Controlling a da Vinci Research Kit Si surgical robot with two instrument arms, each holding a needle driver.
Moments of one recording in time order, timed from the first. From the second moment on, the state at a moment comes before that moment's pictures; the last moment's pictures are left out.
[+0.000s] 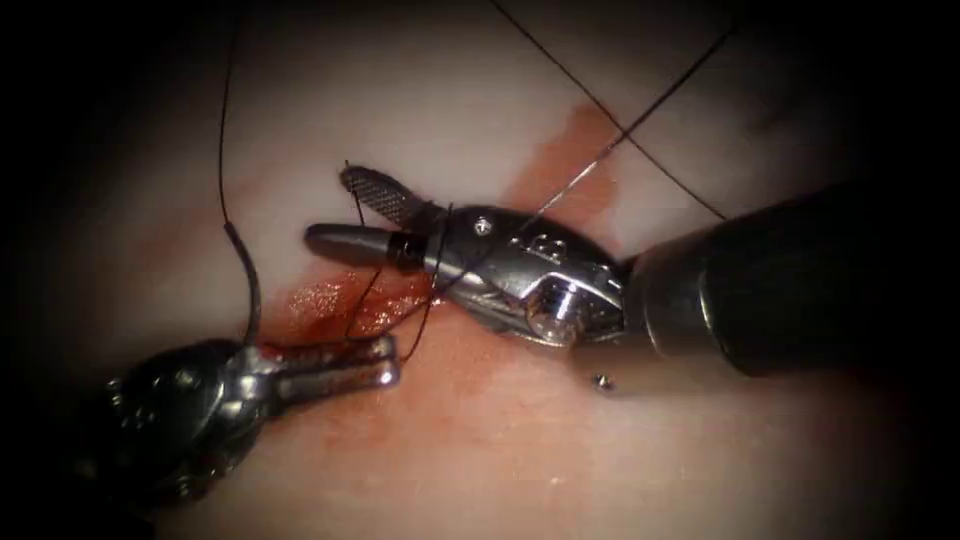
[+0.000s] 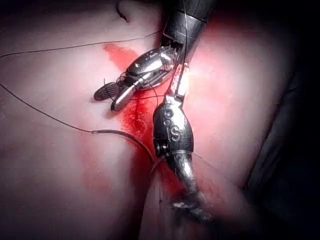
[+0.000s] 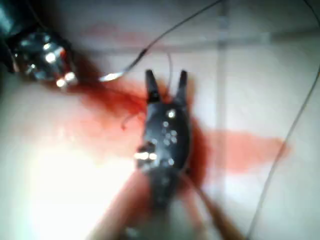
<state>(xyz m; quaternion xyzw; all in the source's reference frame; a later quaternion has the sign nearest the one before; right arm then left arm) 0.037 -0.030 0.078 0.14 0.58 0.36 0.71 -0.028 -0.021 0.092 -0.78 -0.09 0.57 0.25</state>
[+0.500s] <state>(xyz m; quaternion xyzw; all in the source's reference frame) 0.035 -0.031 0.078 0.15 0.53 0.39 0.73 -0.026 -0.021 0.091 -0.77 -0.10 0.57 0.25</state>
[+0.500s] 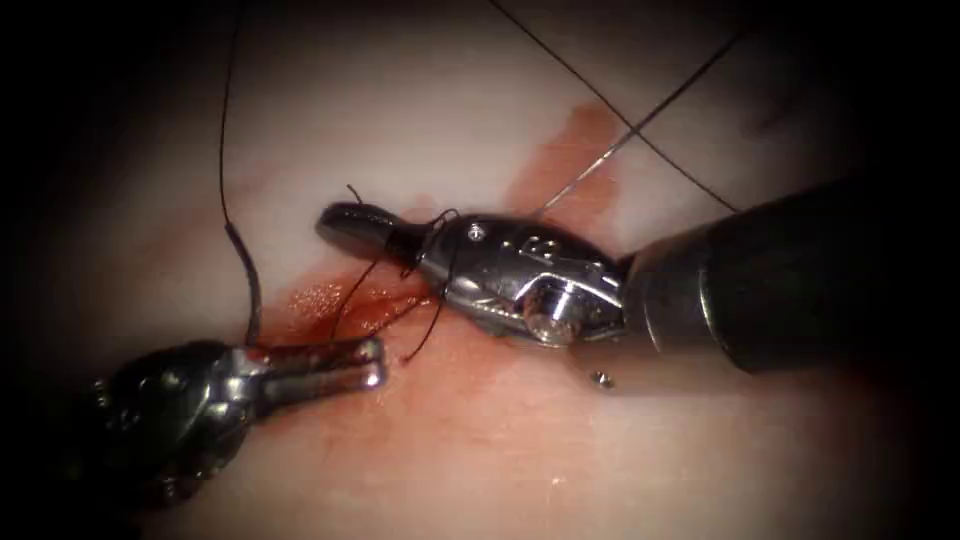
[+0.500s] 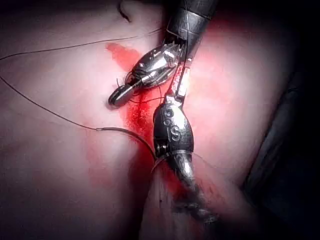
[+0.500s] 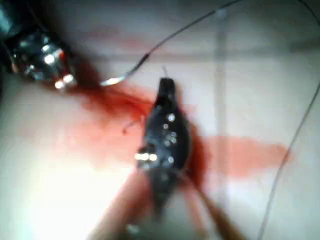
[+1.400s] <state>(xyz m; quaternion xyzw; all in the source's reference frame) 0.034 -0.031 0.073 0.14 0.55 0.33 0.75 -0.022 -0.006 0.093 -0.72 -0.08 0.63 0.28</state>
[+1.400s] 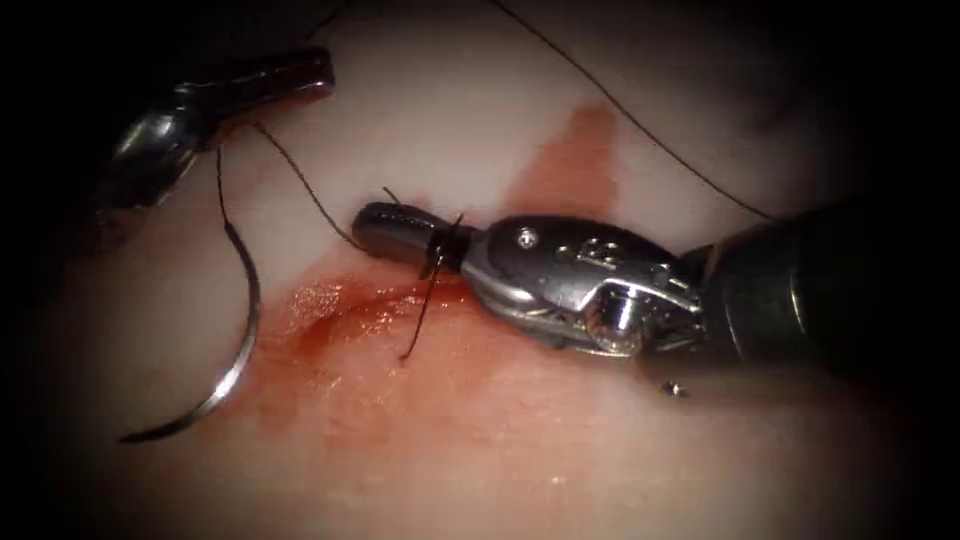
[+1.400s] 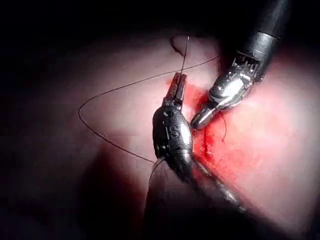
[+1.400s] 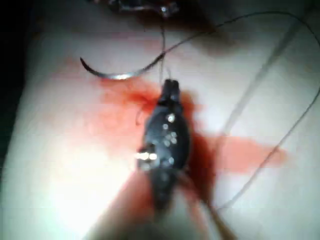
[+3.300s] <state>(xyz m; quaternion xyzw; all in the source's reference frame) 0.032 -0.046 0.070 0.19 0.52 0.31 0.77 -0.030 0.010 0.098 -0.59 0.04 0.79 0.16</state>
